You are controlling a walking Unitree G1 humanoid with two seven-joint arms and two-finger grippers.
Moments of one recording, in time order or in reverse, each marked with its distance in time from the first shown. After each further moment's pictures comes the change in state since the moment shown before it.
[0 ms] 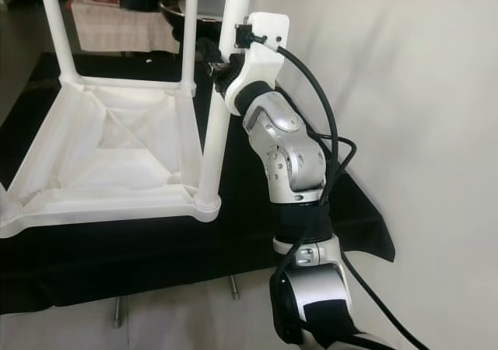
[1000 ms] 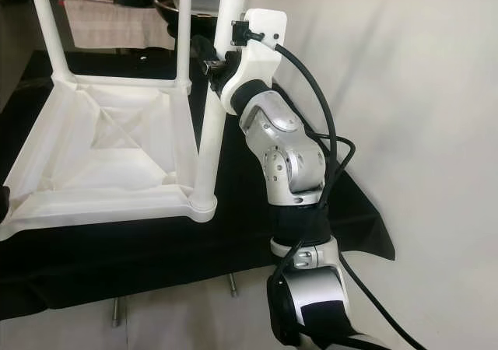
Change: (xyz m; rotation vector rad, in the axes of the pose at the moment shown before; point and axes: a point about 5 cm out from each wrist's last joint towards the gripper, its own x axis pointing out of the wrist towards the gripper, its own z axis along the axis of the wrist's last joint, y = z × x) left arm 0.033 0.008 -0.012 -0.062 0.047 0.011; right arm -0.001 0.007 0.004 0.017 -0.006 0.016
